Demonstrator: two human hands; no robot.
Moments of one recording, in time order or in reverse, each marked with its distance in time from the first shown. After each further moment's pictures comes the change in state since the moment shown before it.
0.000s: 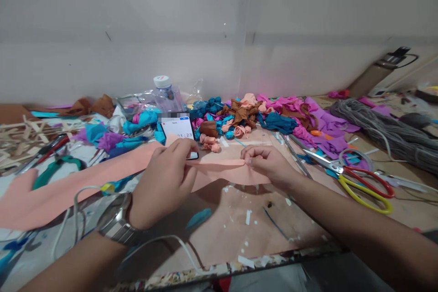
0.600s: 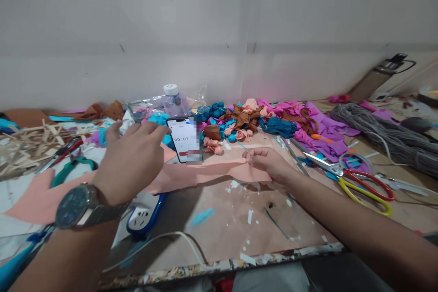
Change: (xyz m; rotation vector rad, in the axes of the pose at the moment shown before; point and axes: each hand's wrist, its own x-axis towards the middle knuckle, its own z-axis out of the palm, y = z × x) left_hand 0.007 -0.033 -0.050 0.597 0.064 -0.043; right_hand 0.007 0.010 -0.004 0.187 0.006 0.190
